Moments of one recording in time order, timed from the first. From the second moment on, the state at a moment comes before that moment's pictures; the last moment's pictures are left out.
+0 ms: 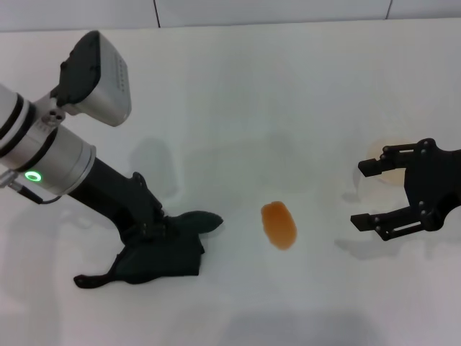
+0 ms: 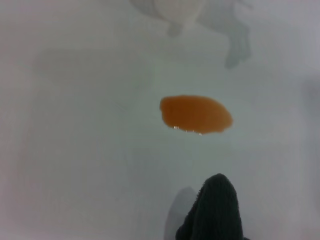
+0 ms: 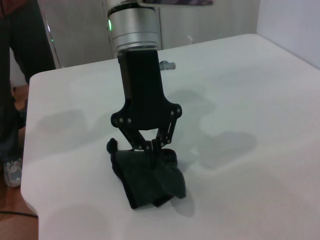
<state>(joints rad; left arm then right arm) -0.74 -2.08 1.12 0.89 2.48 1.65 -1.77 0.23 2.01 -1.23 -1.53 -1.95 -1.62 1.83</state>
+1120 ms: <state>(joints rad) -0.88 -2.09 1.43 0.77 2.19 1.37 -1.74 0.24 2.01 -1.22 -1.52 -1.95 -1.60 1.83</state>
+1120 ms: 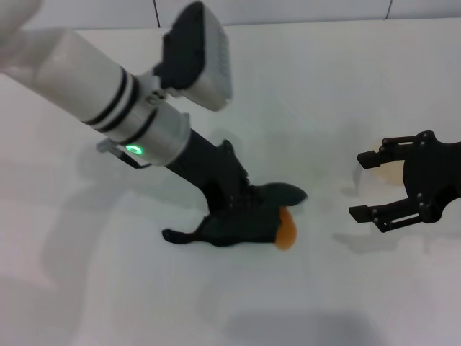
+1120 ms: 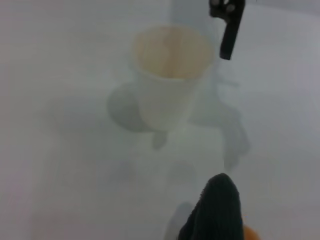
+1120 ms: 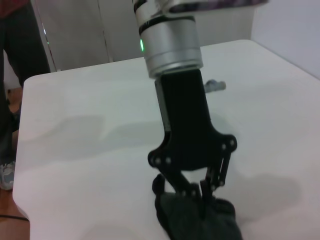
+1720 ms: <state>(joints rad) -0.89 -2.09 1.67 0.78 2.03 1.32 -1.74 0.23 2.01 -1.22 -1.52 -1.95 -1.60 1.83</state>
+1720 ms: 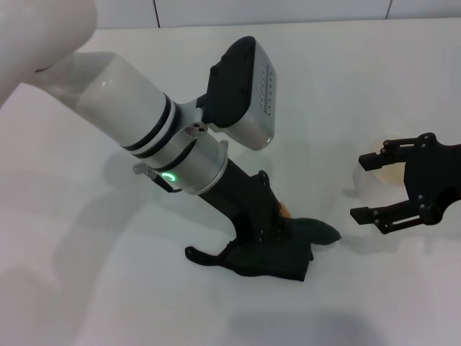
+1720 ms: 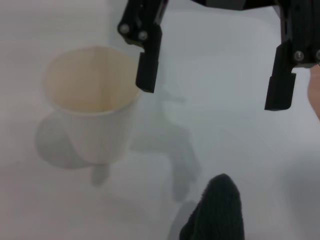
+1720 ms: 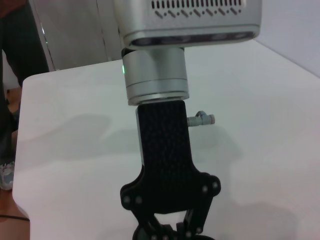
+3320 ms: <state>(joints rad) -0.93 -2.09 1.63 0.77 2.14 1.23 -1.73 0.23 2.01 -1.23 -1.51 -1.95 -1.61 1.84</state>
